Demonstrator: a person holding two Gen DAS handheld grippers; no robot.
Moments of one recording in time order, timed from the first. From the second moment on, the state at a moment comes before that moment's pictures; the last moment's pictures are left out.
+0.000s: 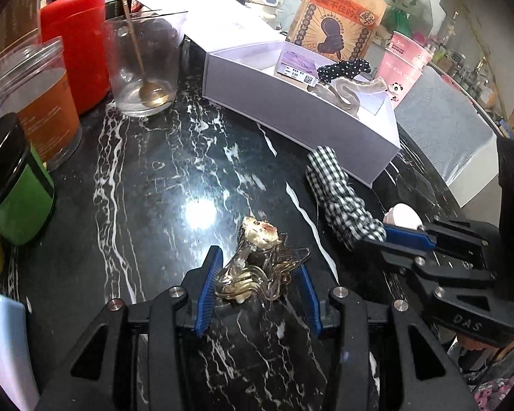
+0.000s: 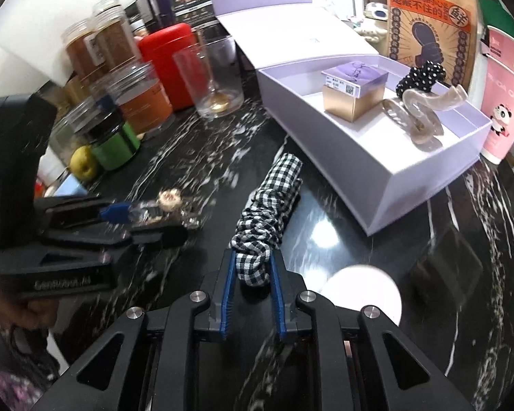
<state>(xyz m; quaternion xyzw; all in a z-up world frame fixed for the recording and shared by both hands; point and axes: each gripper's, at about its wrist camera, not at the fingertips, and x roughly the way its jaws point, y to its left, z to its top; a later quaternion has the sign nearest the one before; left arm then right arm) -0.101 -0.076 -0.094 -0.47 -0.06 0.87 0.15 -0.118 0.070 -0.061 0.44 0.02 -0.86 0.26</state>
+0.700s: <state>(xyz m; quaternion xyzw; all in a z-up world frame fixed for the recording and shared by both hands) -0.086 -0.054 -0.095 -0.46 0.00 0.87 0.18 -0.090 0.082 -0.064 0.46 0.02 -0.85 0.26</state>
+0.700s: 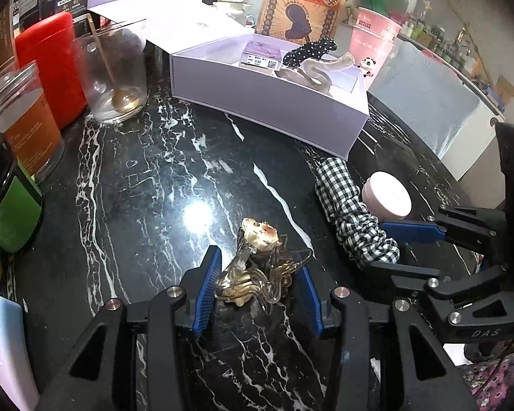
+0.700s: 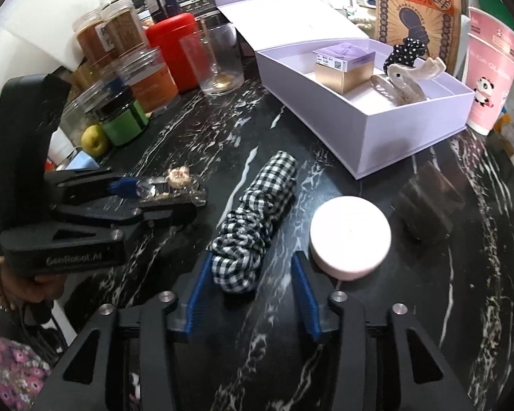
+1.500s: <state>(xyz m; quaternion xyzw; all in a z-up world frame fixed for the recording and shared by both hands) -0.087 -0.053 -0.096 -0.45 0.02 0.87 0.17 -0.110 0.062 -0.065 0.45 0.03 -0.86 0.23</state>
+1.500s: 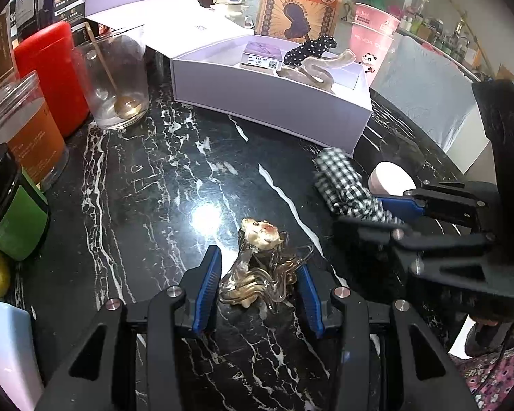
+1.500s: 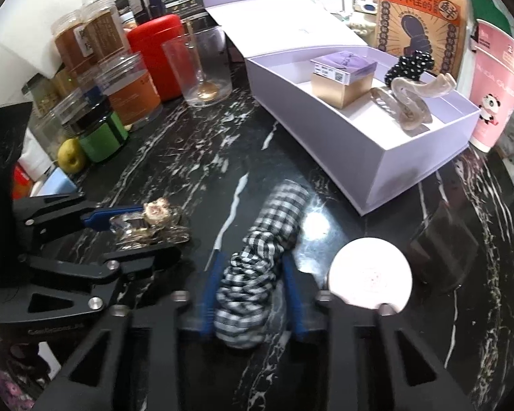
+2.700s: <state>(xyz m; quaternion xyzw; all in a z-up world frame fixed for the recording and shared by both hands) -0.088 0.012 -0.066 -0.43 0.03 0.87 0.25 -0.074 0.132 -0.029 0.43 -0.06 -0.88 0.19</state>
